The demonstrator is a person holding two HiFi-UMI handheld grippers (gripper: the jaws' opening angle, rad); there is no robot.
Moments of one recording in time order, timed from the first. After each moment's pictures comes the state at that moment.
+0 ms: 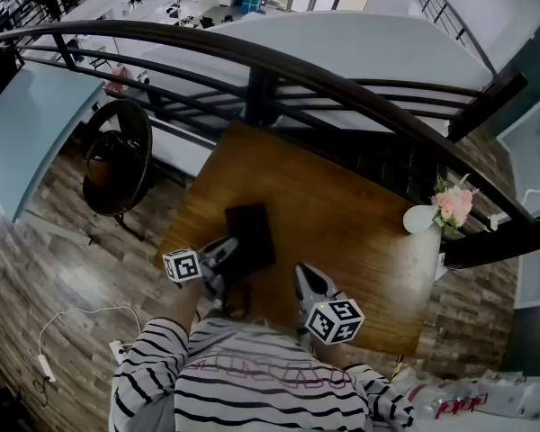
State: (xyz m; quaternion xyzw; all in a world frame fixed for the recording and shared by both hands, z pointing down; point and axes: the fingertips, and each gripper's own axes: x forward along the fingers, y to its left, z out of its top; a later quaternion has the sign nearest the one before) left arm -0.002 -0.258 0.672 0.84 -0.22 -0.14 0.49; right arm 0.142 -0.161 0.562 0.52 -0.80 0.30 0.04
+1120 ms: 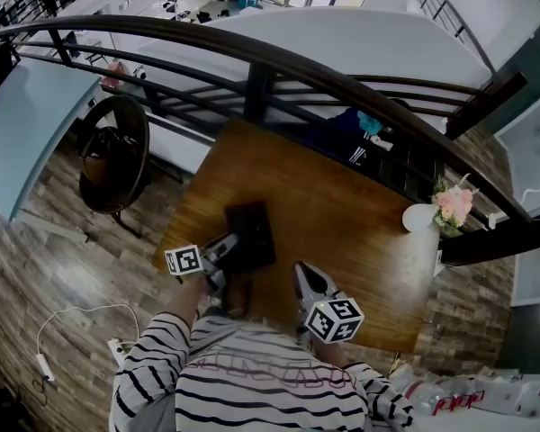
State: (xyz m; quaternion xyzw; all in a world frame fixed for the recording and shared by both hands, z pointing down) left arm 0.005 -0.271 0.699 0.80 -0.23 -0.14 0.54; right arm 0.145 -0.166 0.570 0.52 -0.80 0.30 0.04
